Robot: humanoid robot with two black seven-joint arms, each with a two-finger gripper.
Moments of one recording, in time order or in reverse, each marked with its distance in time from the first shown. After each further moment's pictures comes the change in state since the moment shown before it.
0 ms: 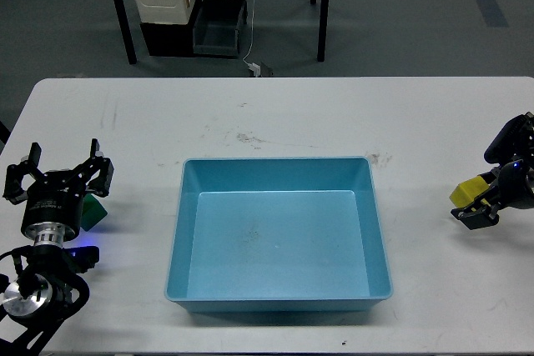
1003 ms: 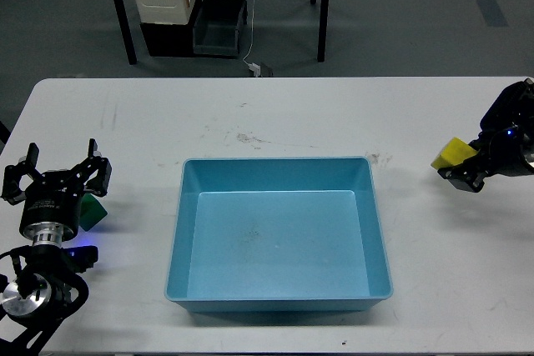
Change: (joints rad) left arm 0.000 -0.002 -0.009 0.002 -0.001 0.000 0.000; right arm 0.131 -0.007 0.074 0.081 0.007 -0.051 0.000
